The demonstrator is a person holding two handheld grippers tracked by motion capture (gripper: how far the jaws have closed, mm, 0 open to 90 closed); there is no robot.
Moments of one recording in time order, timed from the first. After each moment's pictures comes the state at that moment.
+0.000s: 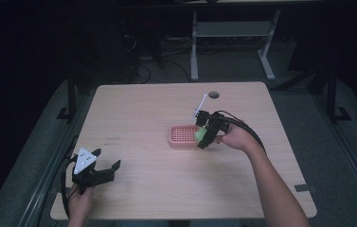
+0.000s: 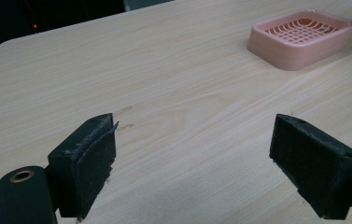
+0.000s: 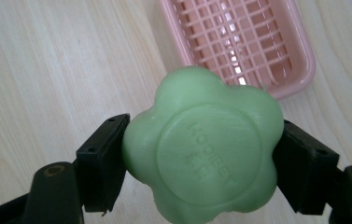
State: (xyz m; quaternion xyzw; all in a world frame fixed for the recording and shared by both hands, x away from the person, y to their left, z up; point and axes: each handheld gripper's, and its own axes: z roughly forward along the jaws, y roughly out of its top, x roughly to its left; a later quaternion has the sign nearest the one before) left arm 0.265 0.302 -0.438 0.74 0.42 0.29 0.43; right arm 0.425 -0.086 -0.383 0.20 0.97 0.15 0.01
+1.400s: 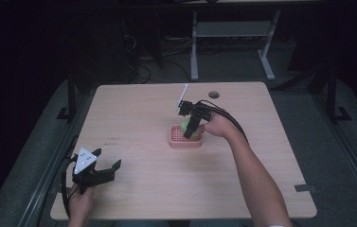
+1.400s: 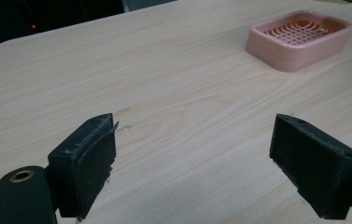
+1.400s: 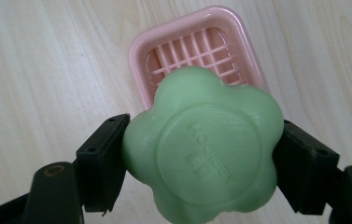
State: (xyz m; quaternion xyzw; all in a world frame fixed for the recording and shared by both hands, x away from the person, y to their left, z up) left arm 0.265 0.301 -0.438 0.74 0.42 0.29 0.43; right arm 0.464 -0.037 -0.377 0.19 0.97 0.13 0.01
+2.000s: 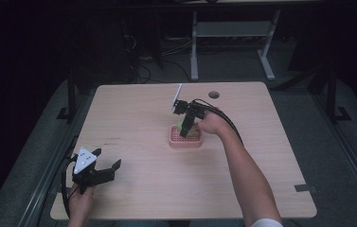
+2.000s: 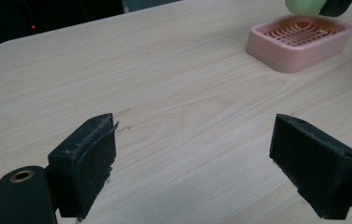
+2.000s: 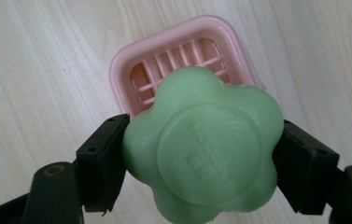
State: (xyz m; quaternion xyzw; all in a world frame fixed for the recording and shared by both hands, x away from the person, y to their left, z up) left arm 0.266 0.301 -0.438 0.74 0.42 0.29 0.44; right arm 0.480 -0.022 -0.390 0.21 0.97 0.11 0.00
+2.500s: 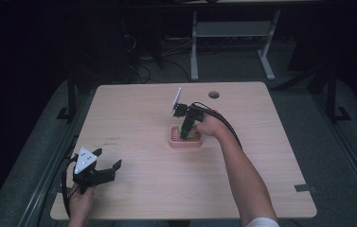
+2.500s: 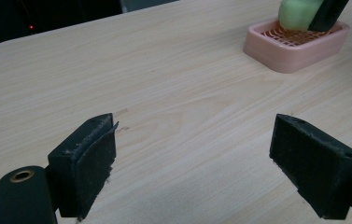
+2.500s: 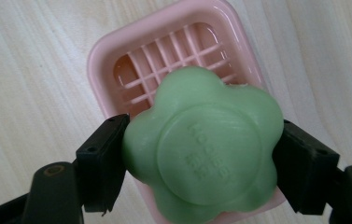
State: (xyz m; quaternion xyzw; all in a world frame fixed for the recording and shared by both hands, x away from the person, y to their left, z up) left arm 0.266 0.299 -0.438 0.74 0.42 0.29 0.44; right arm 0.484 -0.020 -0.408 0.22 0.97 0.10 -0.01
